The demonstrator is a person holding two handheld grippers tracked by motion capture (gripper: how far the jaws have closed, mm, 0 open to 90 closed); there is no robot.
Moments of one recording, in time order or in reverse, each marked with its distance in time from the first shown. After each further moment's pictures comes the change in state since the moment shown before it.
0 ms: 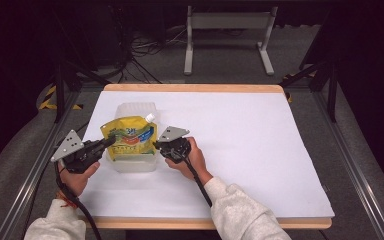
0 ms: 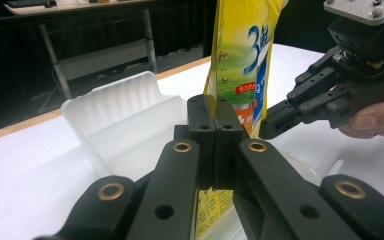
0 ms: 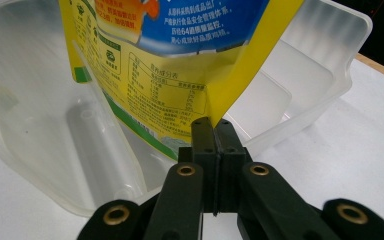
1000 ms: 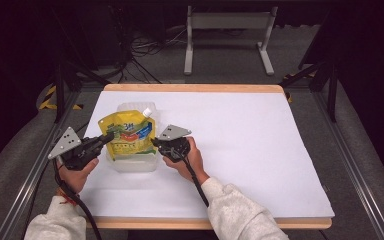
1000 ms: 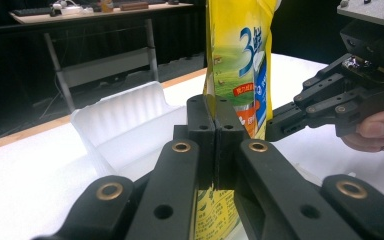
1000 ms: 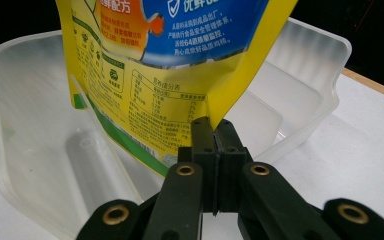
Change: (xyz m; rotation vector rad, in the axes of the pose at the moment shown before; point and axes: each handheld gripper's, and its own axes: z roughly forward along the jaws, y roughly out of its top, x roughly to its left) left arm 0.008 0.002 0.000 -0.033 0.002 -0.009; right arm 0.002 0.004 -0.001 -0.076 -0.025 0.049
